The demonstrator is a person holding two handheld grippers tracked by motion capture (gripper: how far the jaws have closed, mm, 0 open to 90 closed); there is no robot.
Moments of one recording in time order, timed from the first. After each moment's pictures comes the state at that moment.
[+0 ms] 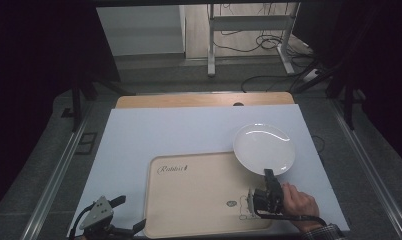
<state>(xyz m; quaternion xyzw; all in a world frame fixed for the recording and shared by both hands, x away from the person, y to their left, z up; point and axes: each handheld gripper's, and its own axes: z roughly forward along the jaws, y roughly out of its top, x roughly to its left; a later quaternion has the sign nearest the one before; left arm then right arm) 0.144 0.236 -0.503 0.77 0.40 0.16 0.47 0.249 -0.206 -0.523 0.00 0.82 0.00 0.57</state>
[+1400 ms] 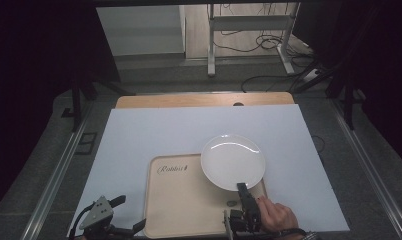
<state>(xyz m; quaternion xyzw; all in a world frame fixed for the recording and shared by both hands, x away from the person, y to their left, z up) 0.144 0.236 -0.503 0.77 0.40 0.16 0.47 0.201 -0.148 -0.525 -0.09 0.82 0.07 0.56</state>
